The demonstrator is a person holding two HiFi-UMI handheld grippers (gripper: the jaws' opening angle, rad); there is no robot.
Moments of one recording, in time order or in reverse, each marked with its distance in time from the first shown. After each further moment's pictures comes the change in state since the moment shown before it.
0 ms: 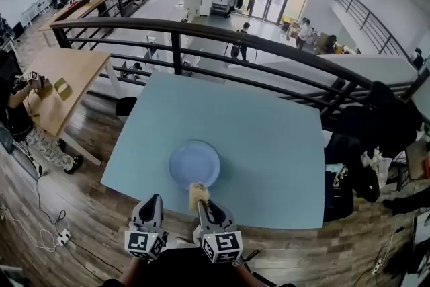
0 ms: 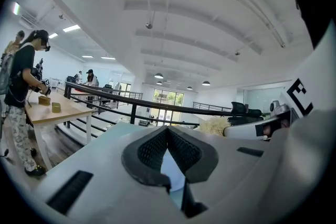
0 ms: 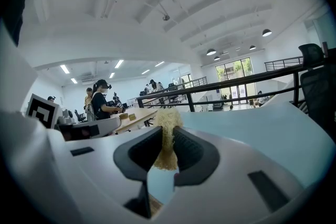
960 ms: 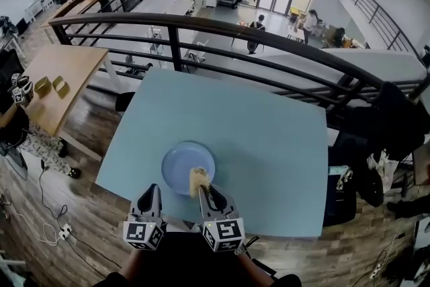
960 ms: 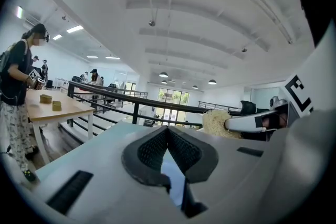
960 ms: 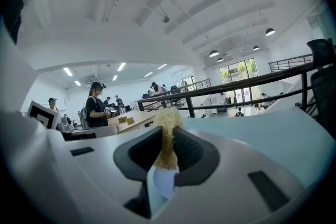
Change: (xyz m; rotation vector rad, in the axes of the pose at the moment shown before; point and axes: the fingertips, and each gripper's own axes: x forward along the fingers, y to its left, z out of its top) left arm 0.075 -0.011 0.001 -0.018 0.002 0.070; right arm 0.045 -0.073 0.037 -0.009 -0.029 0.045
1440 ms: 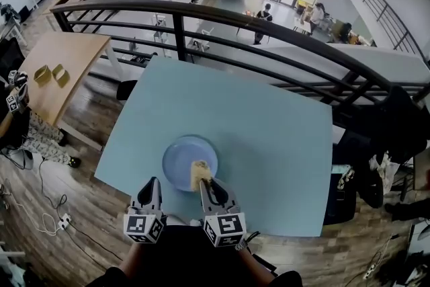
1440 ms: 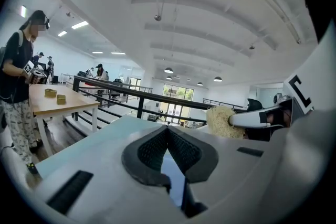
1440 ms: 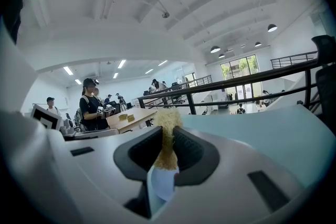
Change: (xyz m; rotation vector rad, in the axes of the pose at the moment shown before) left arm 0.017 0.019 -0.018 -0.035 0.051 0.050; right arm 0.023 -0.007 -0.004 0.001 0.040 0.014
